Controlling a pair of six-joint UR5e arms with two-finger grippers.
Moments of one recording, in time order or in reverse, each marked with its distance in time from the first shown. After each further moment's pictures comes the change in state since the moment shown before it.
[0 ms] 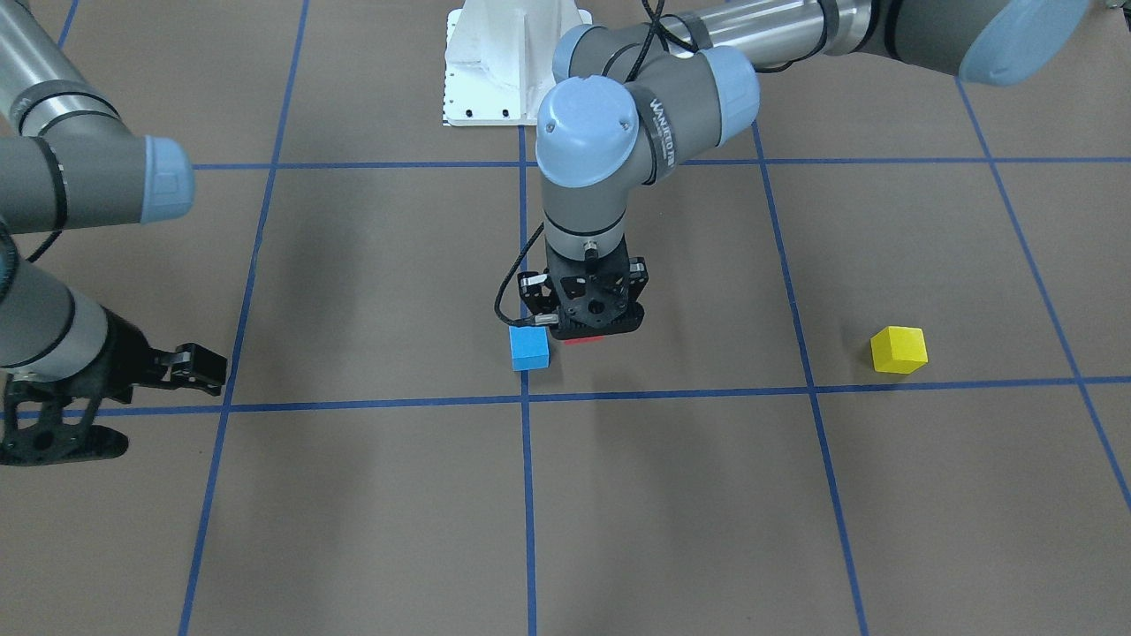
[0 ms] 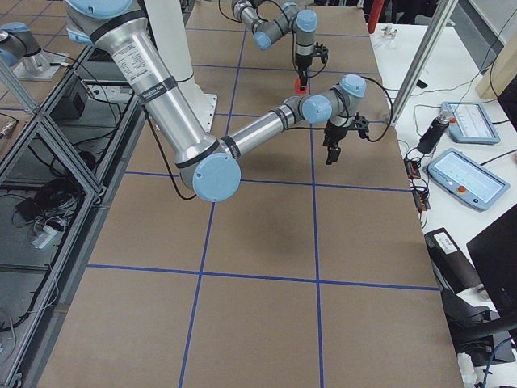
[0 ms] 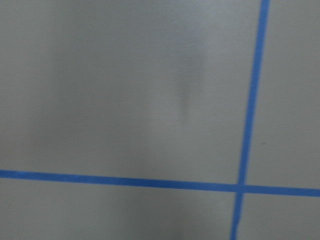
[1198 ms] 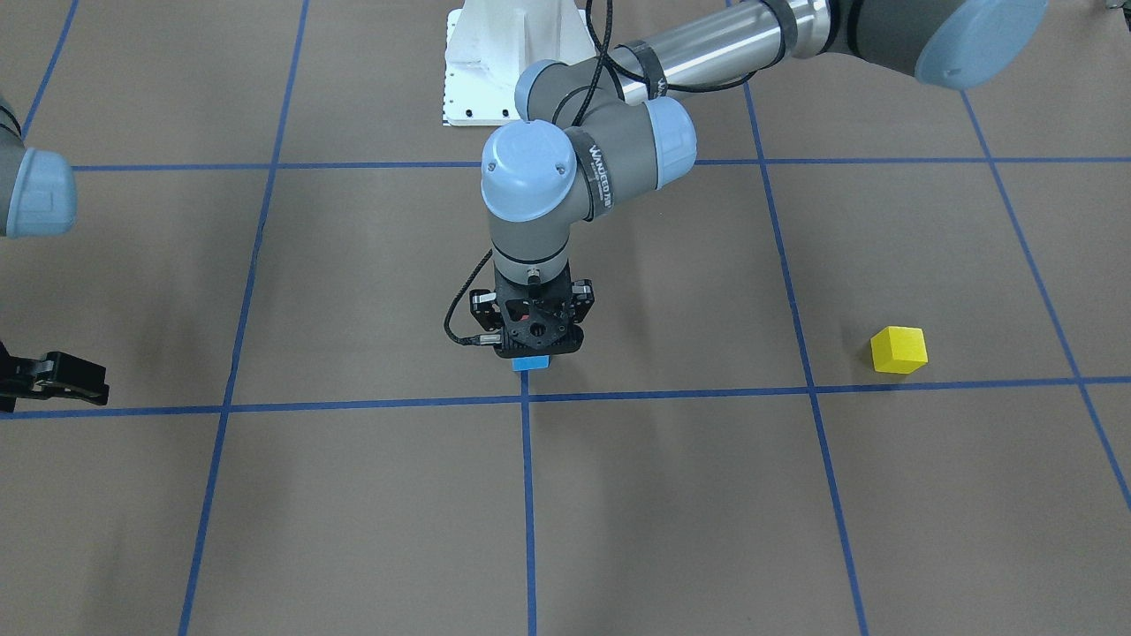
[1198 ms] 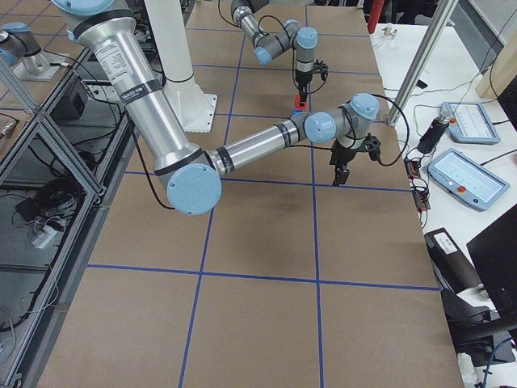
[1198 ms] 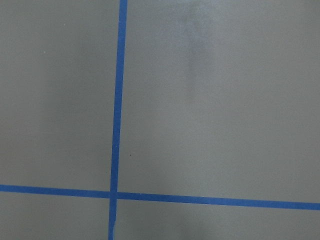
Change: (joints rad) left arm 0.043 -0.067 0.123 -0.090 -0.002 -0.044; right arm 0.094 -0.066 -0.006 0.000 0.040 -0.095
